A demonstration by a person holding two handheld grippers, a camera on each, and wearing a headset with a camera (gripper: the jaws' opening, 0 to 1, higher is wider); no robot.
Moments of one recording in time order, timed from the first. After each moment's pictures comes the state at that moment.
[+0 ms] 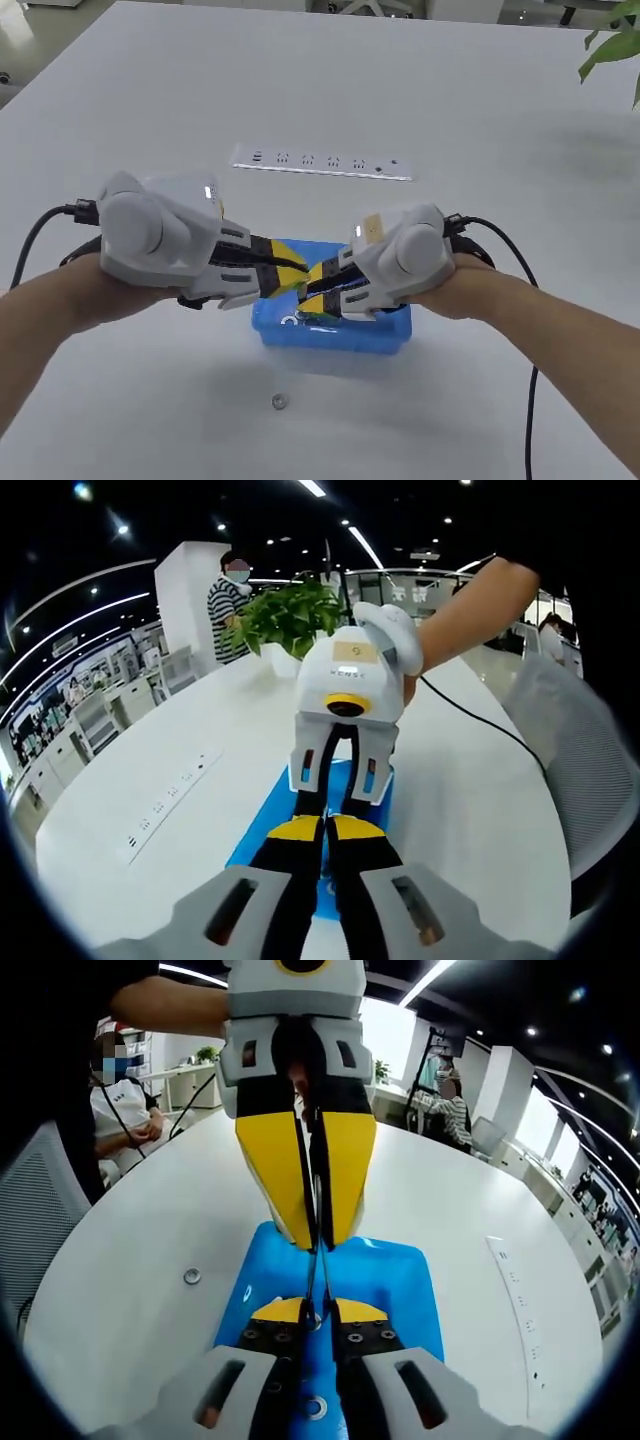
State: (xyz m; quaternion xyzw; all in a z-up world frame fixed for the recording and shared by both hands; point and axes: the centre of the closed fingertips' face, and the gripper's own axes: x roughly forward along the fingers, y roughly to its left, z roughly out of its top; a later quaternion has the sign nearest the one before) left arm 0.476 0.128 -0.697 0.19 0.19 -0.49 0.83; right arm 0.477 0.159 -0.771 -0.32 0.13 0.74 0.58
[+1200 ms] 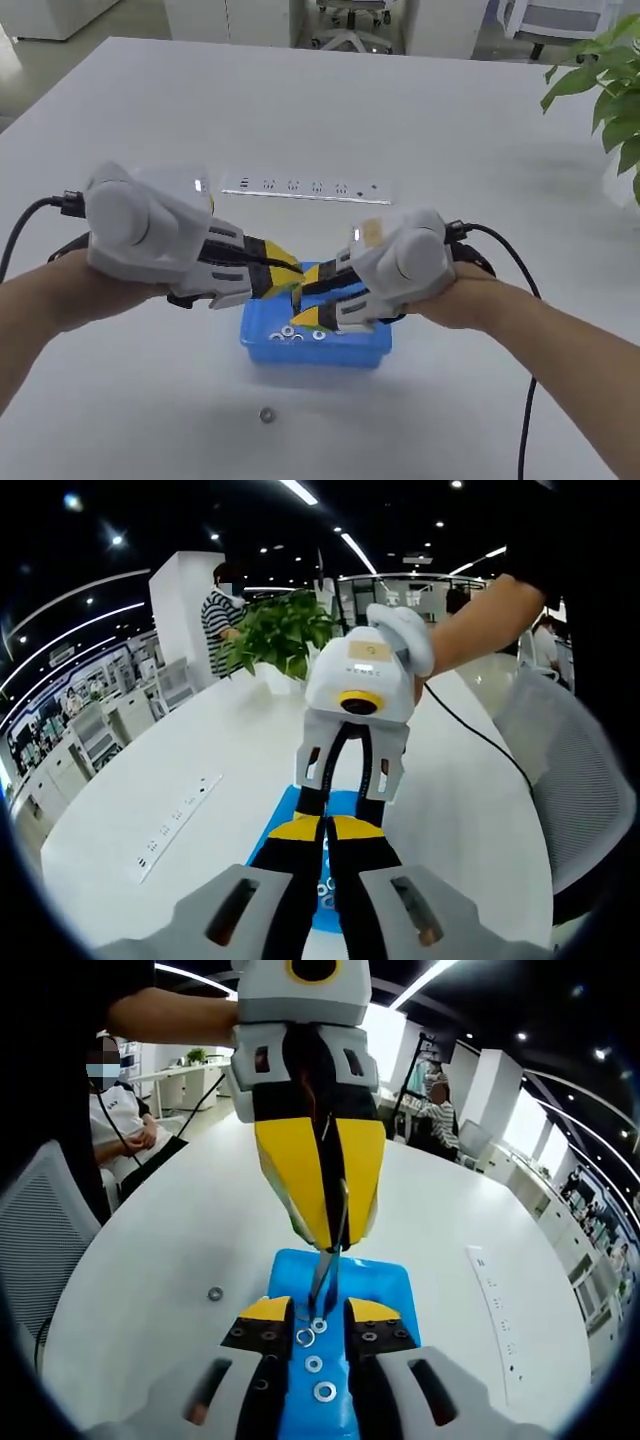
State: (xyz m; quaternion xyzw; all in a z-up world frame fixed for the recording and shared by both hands) left arm 0.464 0.116 -0.656 0.19 0.17 -0.50 0.83; right arm 0.464 0.144 -0.728 -0.32 0.12 0.72 0.61
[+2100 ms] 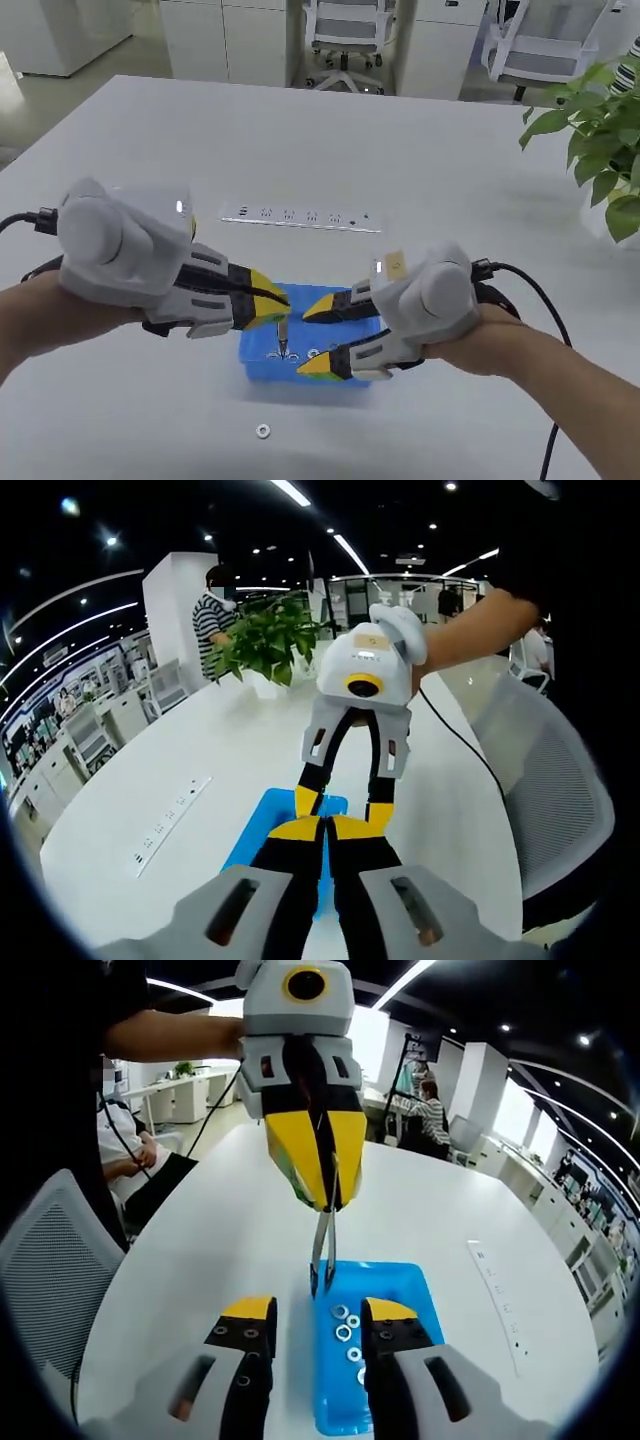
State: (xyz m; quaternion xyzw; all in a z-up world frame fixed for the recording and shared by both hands) left arm 0.423 0.117 -0.636 0.19 0.18 -0.52 0.81; right arm 0.427 0.123 -0.704 -0.29 0.14 0.71 0.63
